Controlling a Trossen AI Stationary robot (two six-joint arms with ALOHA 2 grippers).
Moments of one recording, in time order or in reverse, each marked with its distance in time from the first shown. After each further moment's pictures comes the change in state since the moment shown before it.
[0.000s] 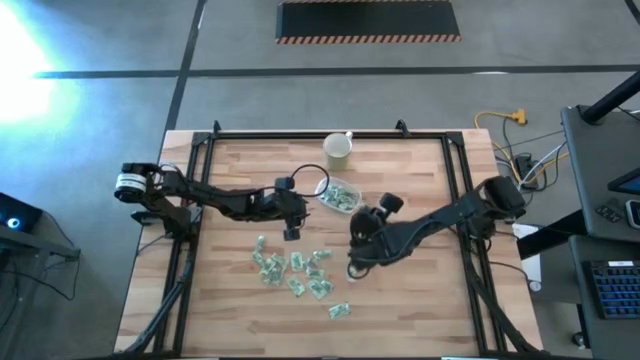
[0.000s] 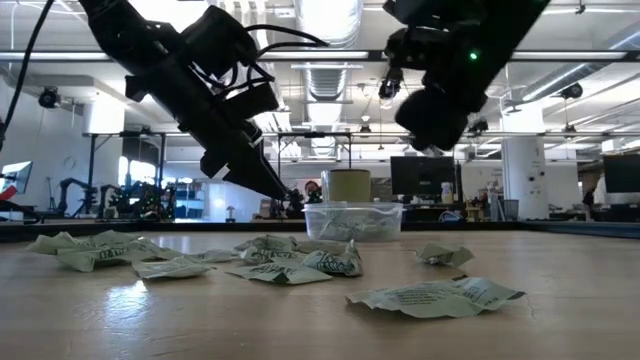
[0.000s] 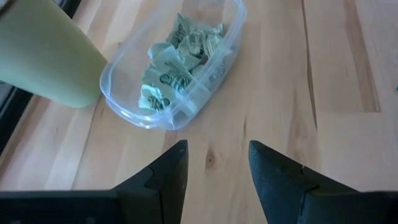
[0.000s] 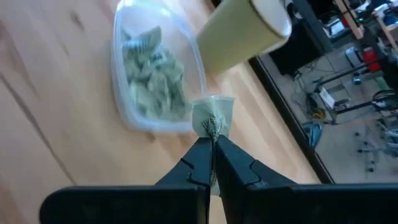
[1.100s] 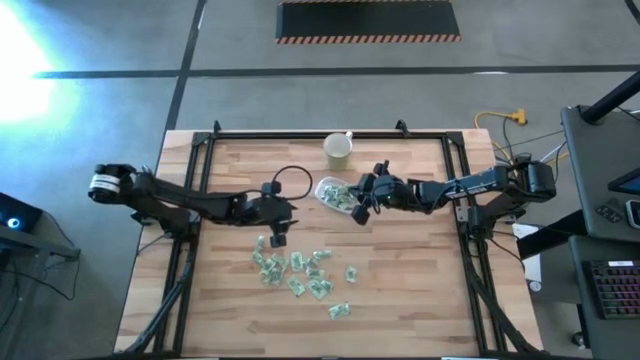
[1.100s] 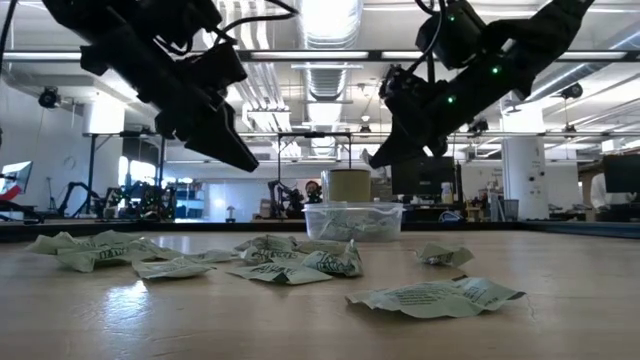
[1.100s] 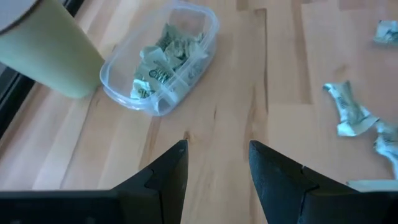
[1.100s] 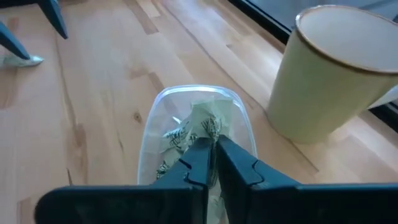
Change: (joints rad) left arm -0.090 -0.221 -0.075 -0.127 -0.010 -0.110; right arm -0.445 -0.314 -0.576 1.256 -0.668 -0.611
